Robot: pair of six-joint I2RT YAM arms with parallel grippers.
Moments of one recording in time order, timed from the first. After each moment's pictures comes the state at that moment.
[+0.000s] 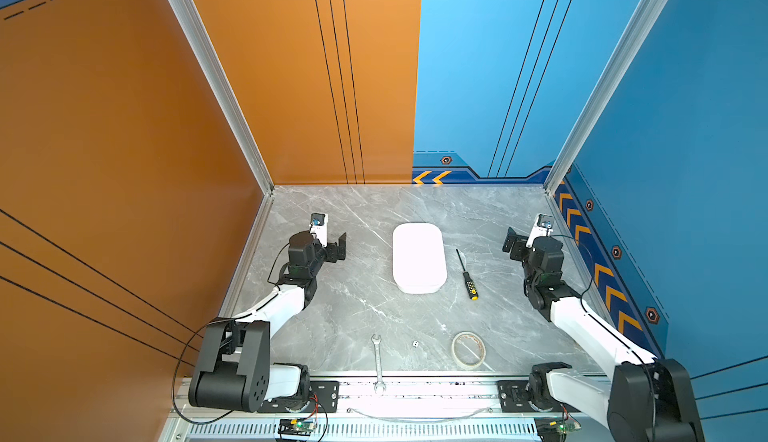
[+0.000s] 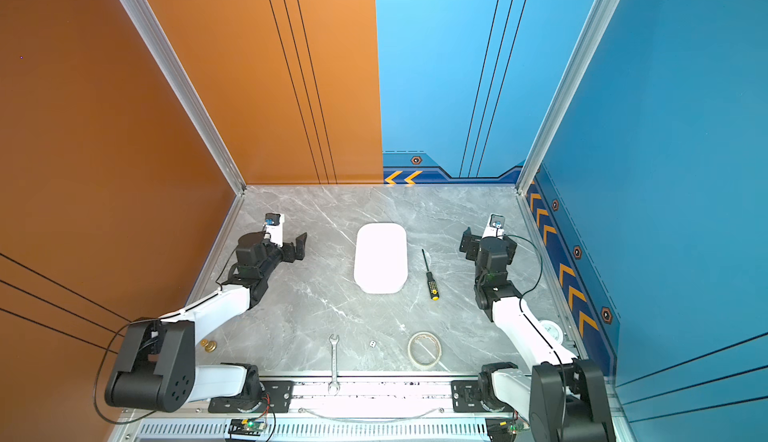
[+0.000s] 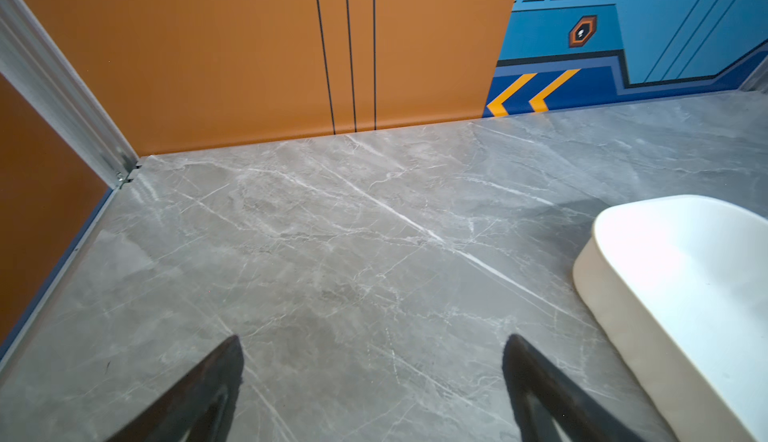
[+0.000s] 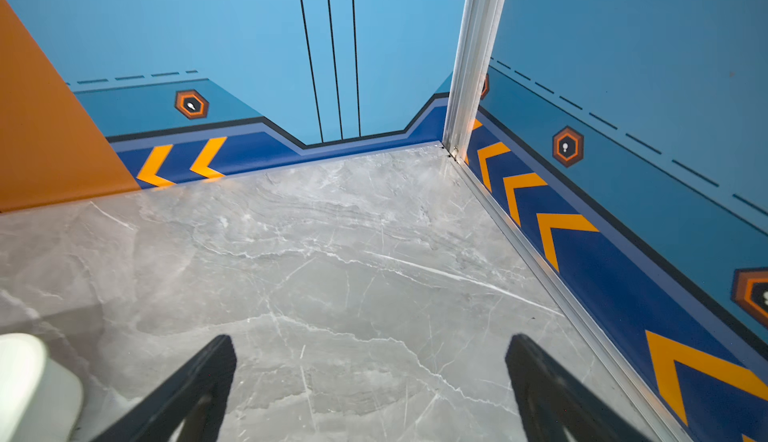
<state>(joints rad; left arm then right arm) -0.08 1.34 0.58 0.44 0.10 0.00 0.10 1.10 0.59 0.20 0.32 0.14</state>
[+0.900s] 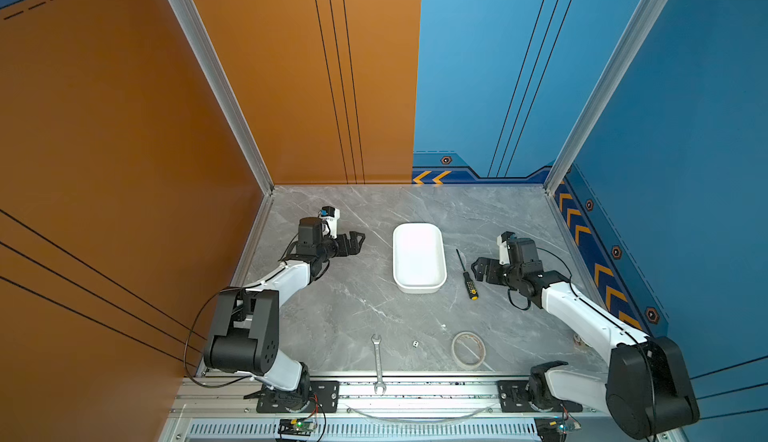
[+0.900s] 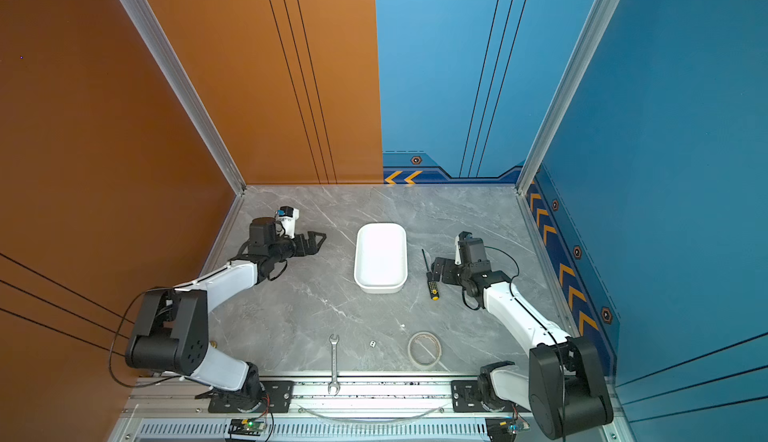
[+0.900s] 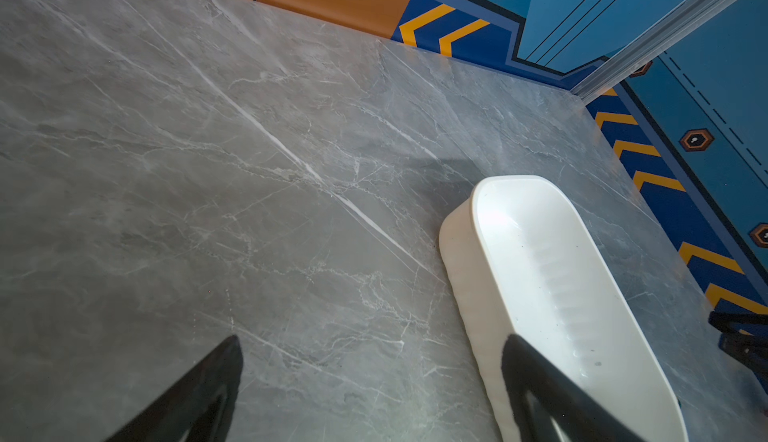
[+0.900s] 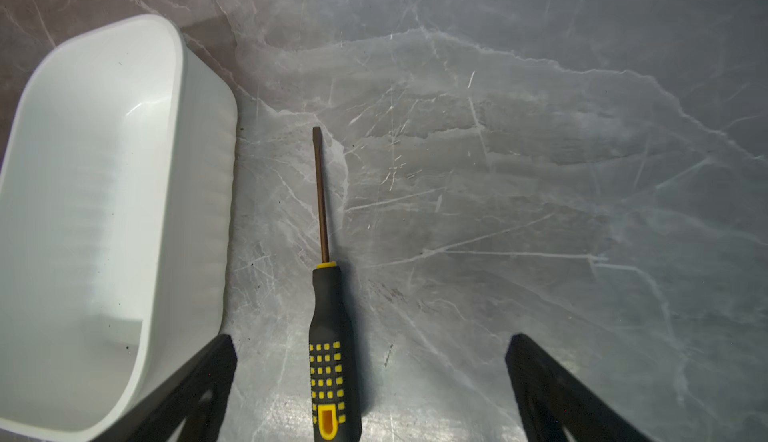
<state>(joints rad) -0.09 1.54 0.80 0.15 0.42 -0.28 0.22 1.25 0.67 -0.30 -0.07 0.34</state>
